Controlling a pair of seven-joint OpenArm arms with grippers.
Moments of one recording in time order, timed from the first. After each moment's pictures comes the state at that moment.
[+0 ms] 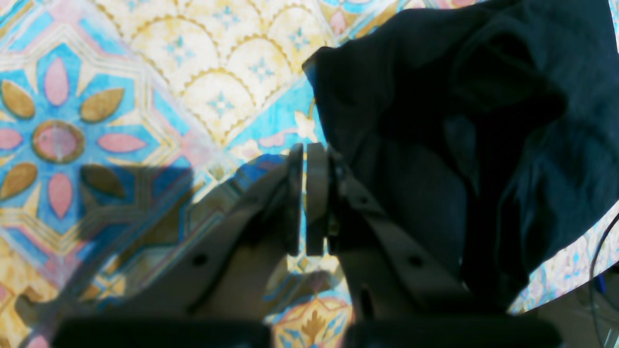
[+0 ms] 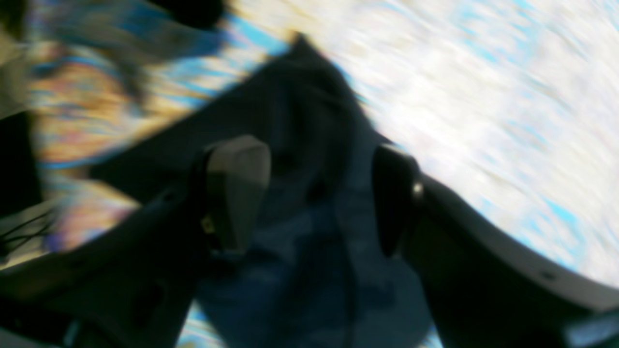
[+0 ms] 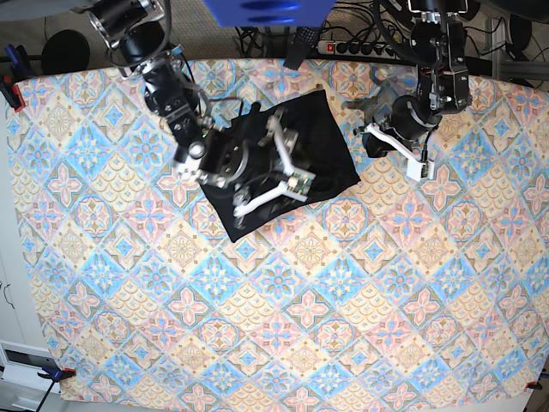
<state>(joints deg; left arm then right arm) 19.1 -8.8 -9.8 93.9 -33.8 -13.9 46.2 1.7 7.4 -27.1 100.8 0.0 41.5 -48.8</state>
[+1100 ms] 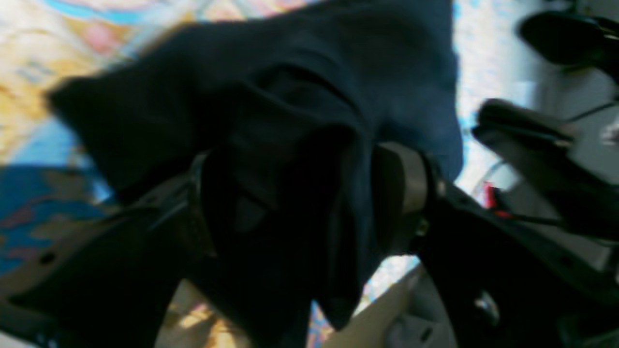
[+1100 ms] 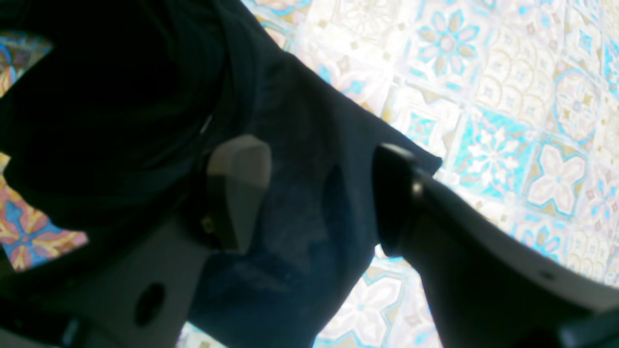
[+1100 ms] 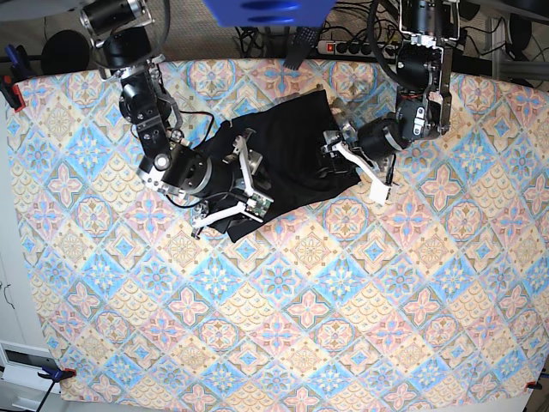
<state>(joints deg) 11.6 -9.2 -1.6 89.0 -51.8 -14.3 49.5 1.1 10.1 -19.1 100.9 0.3 41.5 -48.9</state>
